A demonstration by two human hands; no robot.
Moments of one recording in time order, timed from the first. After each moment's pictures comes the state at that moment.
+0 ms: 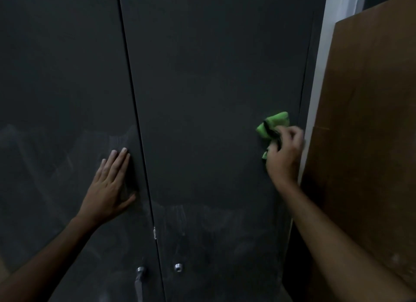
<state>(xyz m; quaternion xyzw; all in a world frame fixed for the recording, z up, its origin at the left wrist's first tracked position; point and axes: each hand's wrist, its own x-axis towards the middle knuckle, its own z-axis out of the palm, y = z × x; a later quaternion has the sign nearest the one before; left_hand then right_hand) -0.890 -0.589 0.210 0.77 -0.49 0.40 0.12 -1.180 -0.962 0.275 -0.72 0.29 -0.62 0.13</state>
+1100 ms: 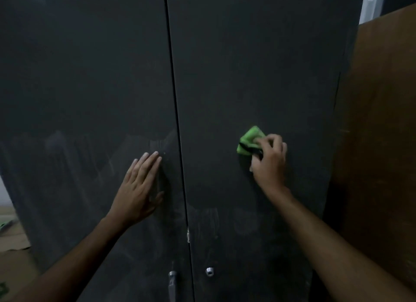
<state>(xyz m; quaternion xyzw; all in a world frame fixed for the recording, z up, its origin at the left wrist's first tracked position) -0.874 -0.563 0.223 0.72 -0.53 0.43 0.12 -1.104 -0.854 0.271 -0.77 0.24 -0.59 0.10</state>
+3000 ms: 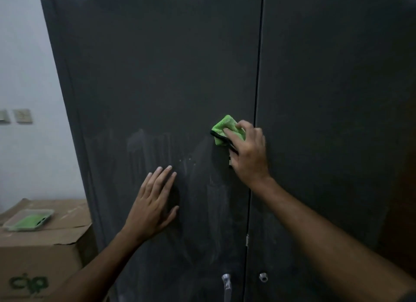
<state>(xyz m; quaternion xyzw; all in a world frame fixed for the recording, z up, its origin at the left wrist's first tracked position) -0.786 -0.431 0.194 0.73 -0.51 0.44 0.12 -0.946 -0.687 0.313 -0.81 0.07 -0.58 -0.08</state>
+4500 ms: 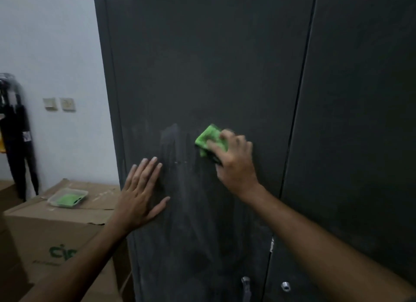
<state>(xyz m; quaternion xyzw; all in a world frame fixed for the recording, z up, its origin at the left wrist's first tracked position) -0.724 -0.351 0.185 0.74 -0.45 0.49 0.11 -0.885 -0.605 0.295 -0.83 -0.02 -0.55 -0.09</state>
